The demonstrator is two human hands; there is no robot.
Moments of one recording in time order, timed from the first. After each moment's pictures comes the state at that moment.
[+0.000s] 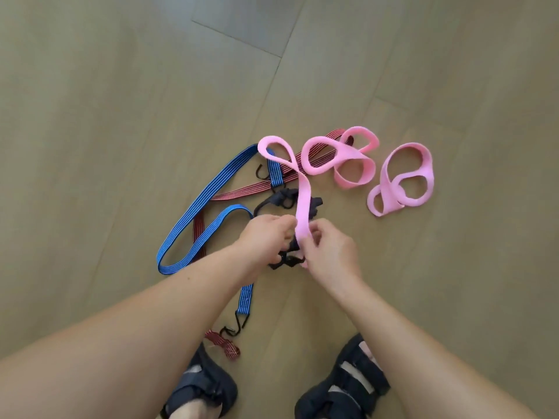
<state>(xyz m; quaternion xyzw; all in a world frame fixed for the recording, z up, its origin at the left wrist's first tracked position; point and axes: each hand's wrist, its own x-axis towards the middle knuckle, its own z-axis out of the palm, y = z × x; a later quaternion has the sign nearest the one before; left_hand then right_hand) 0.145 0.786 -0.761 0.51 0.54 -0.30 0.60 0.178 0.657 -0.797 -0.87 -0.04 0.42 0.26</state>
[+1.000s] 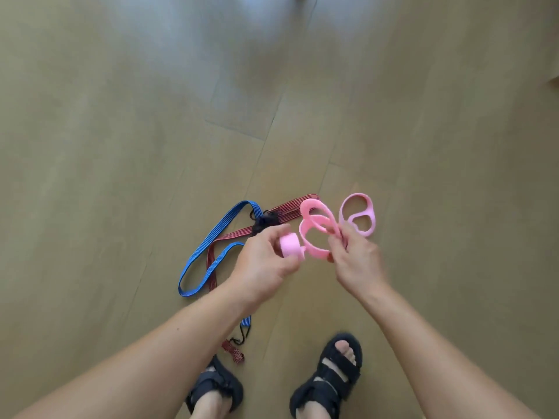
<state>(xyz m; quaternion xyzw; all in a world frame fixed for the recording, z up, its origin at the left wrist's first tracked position) 0.171 0.775 -0.573 0.66 0.42 -0.20 0.60 0.254 0.622 -0.621 -0.89 -0.06 0.33 0.30</state>
